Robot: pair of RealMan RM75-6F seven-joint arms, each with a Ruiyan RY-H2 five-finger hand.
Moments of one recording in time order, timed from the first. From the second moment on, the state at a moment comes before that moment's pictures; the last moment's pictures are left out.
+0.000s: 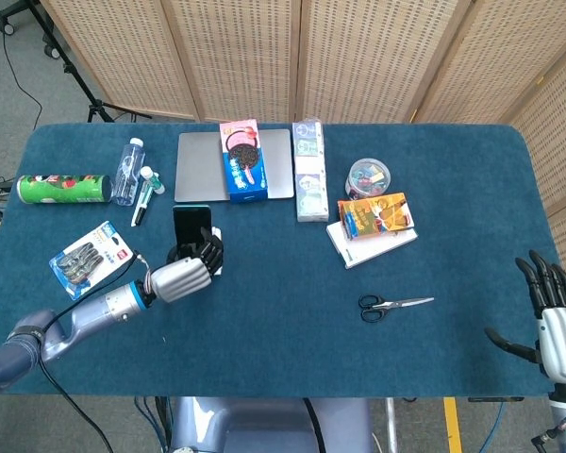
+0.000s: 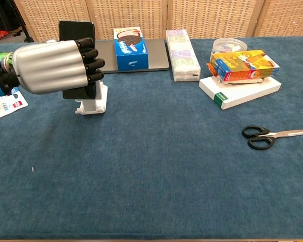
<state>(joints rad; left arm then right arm) -0.81 -1.61 0.05 -0.80 2.01 1.29 0.79 0.05 -1.08 0.11 -1.71 -1.54 1.59 0.15</state>
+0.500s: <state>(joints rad) -0.81 -1.67 0.05 -0.76 1.97 1.27 0.88 0.05 -1.07 0.11 -1.71 -1.54 1.59 0.17</state>
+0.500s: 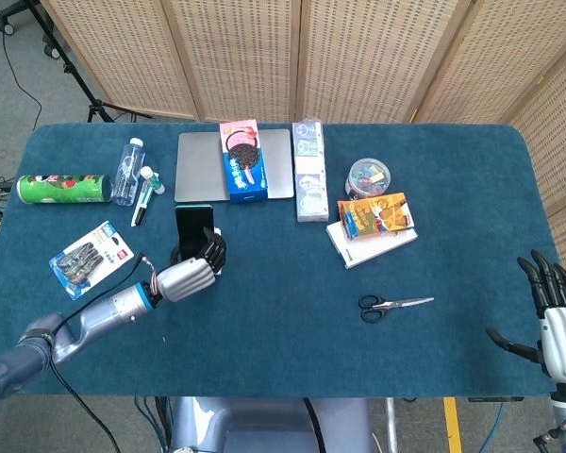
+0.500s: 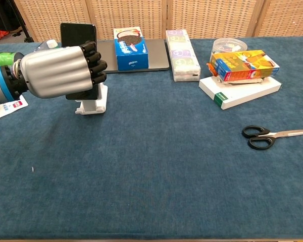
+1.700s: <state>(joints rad) -0.79 -1.77 0.04 -0.74 1.87 1.22 0.93 0.04 -1.05 0.11 -1.72 -1.53 1.59 0.21</state>
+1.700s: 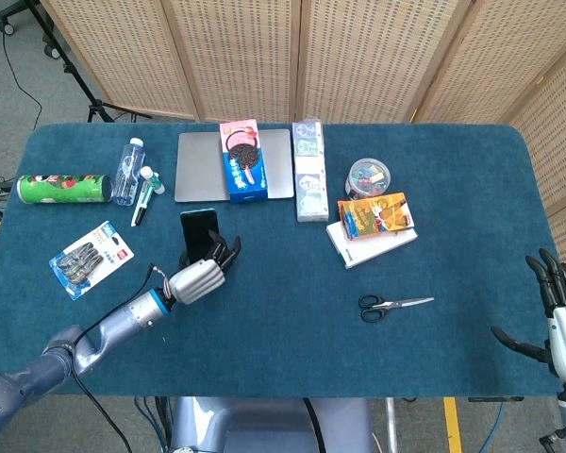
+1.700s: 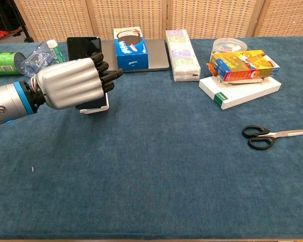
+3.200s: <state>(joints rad) -0.58 -1.37 0.02 -1.40 1.69 1.42 0.60 0.04 -1.05 0.11 -1.72 -1.55 1.60 0.17</state>
